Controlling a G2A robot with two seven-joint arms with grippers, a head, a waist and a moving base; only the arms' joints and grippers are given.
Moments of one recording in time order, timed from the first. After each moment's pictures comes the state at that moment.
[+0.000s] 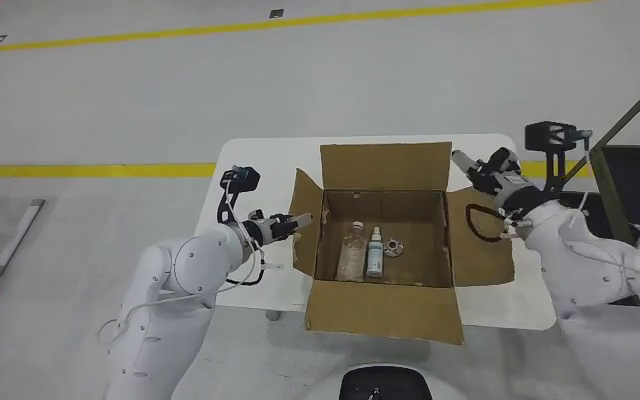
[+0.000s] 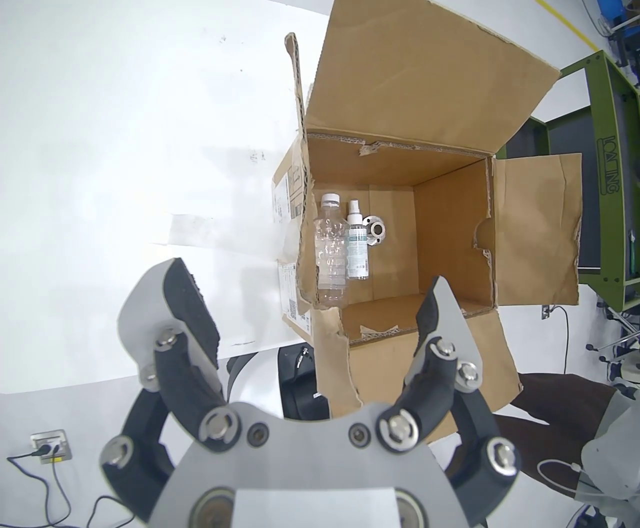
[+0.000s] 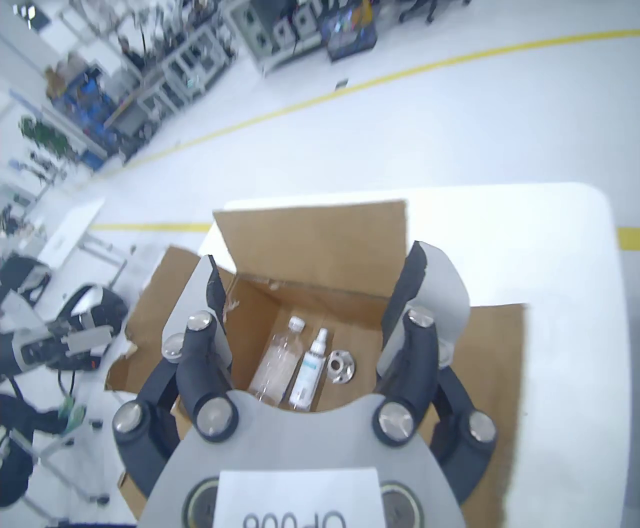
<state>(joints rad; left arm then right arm) 0.89 -1.03 -1.21 -1.91 0.64 0.38 -1.18 -1.30 -1.21 1.61 -2.08 -0.70 0.25 0.55</state>
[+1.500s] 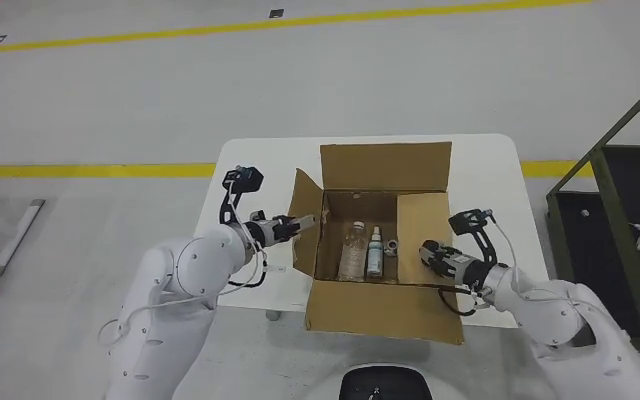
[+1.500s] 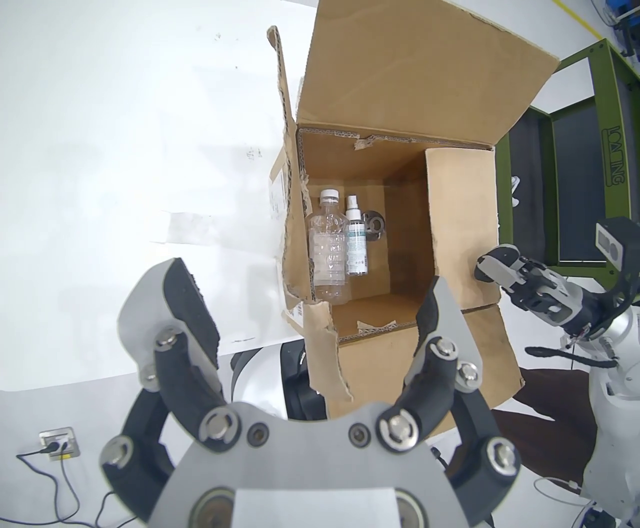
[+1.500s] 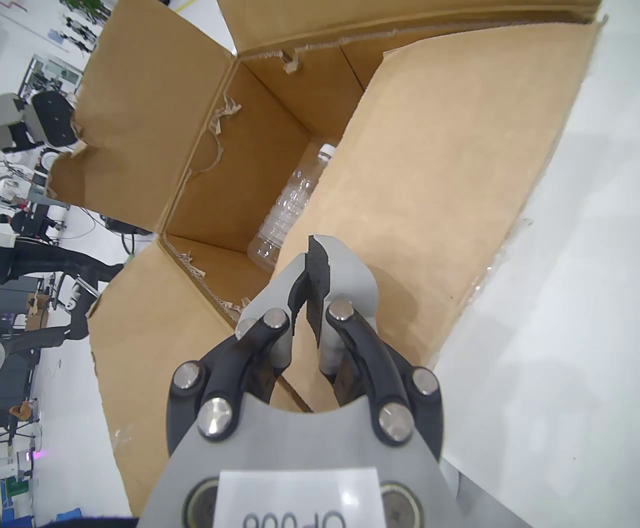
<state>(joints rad) 0.89 -1.03 -1.21 -1.94 0.66 0.39 -1.20 -1.44 -1.21 1.44 -1.89 -0.61 -0.08 0.78</state>
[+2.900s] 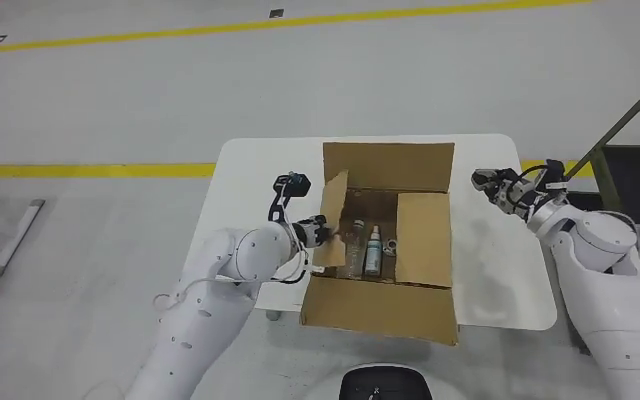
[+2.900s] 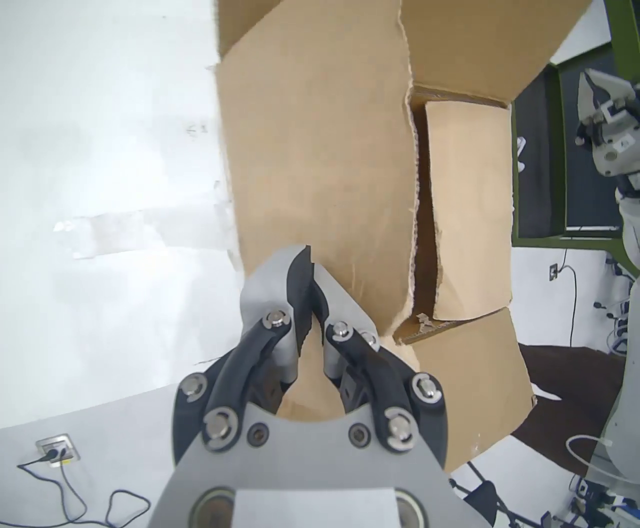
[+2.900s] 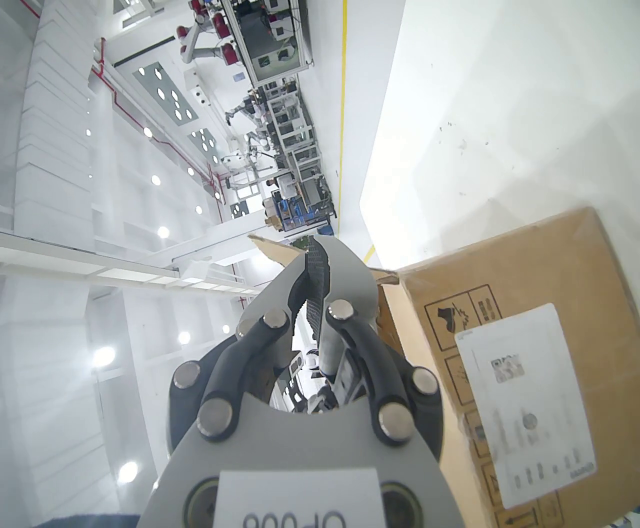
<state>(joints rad) 0.74 -1.11 -0.92 -1.73 0.61 0.36 -1.11 -1.05 -1.23 1.65 -1.31 0.43 0.29 0.60</state>
